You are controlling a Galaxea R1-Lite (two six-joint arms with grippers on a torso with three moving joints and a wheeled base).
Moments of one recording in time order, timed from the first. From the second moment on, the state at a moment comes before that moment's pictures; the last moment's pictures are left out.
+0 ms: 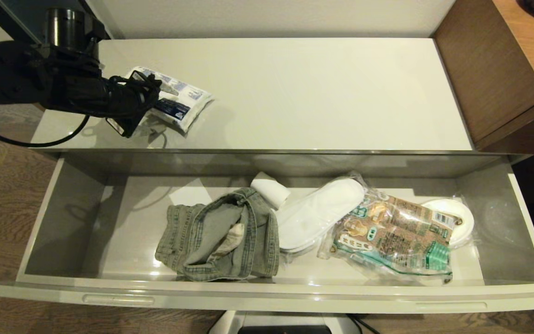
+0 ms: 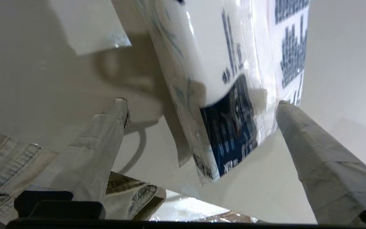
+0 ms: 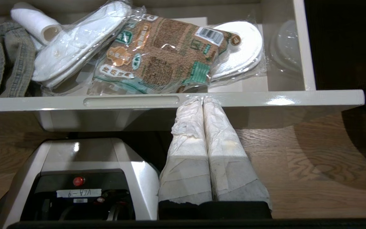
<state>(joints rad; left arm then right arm) -0.11 1.93 -1.93 0.40 -0.12 -0.88 0.01 0.00 0.00 0.00 -0.02 0.02</state>
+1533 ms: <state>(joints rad) -0.15 1.82 -1.84 0.43 -0.11 -0.88 0.01 0.00 0.00 0.00 -0.02 0.02</state>
